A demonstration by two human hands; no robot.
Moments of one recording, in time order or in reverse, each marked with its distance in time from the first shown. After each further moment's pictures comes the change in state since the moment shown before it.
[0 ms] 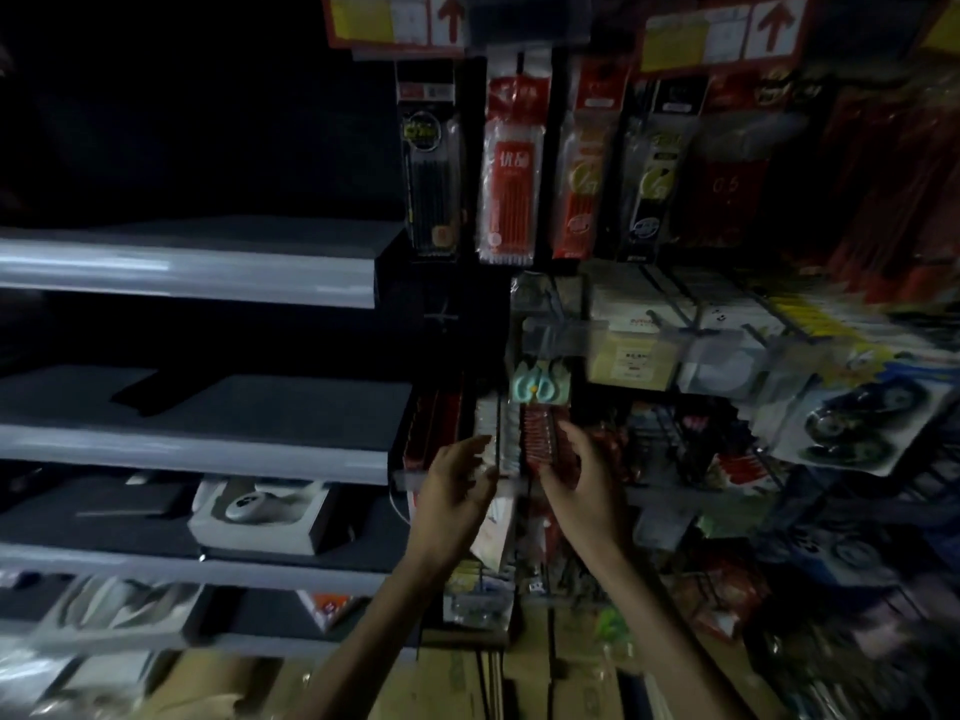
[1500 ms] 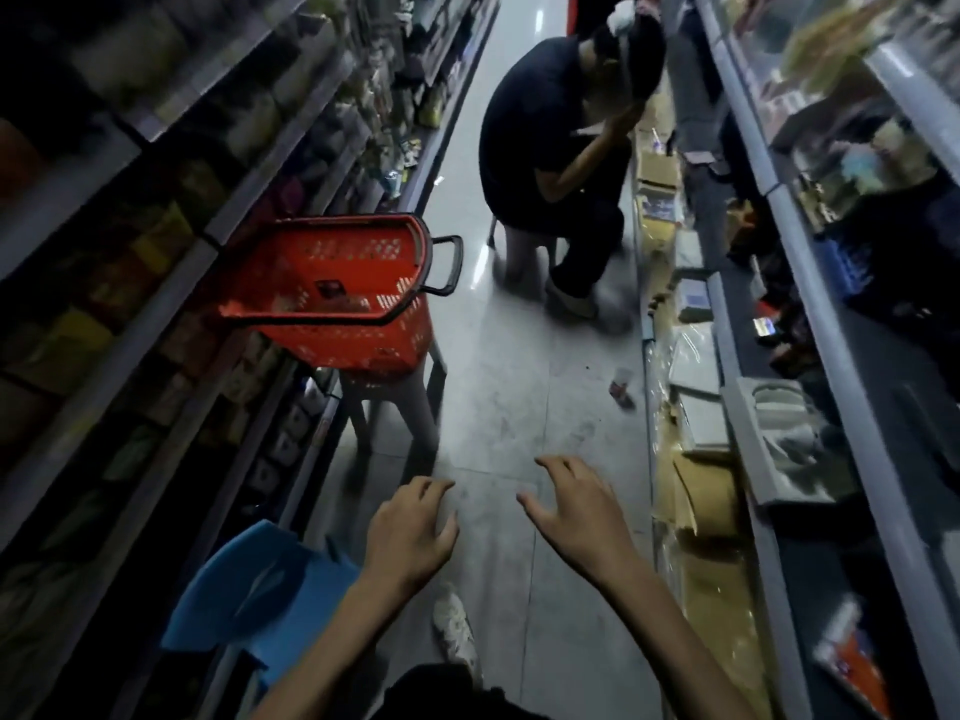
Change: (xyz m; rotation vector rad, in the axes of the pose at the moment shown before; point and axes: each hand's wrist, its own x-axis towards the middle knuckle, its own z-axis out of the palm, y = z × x) left_hand -0.579 -0.077 -0.269 0.724 0.965 -1.405; right_hand -0.446 -0.194 0.387 -0.277 -1.629 -1.150
